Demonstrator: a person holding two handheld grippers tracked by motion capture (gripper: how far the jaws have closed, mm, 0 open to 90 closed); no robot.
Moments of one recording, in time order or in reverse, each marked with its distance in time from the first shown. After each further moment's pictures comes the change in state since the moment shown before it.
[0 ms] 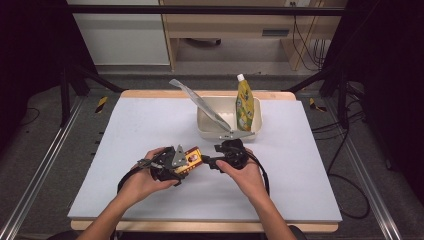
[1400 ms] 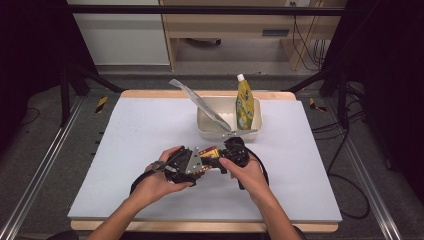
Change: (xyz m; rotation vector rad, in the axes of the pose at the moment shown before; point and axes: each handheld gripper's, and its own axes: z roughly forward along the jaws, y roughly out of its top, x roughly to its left) left arm -0.023 0.036 0.002 -0.127 0.047 0.123; right arm -0.015 -0.003 0.003 0.042 0.175 0.116
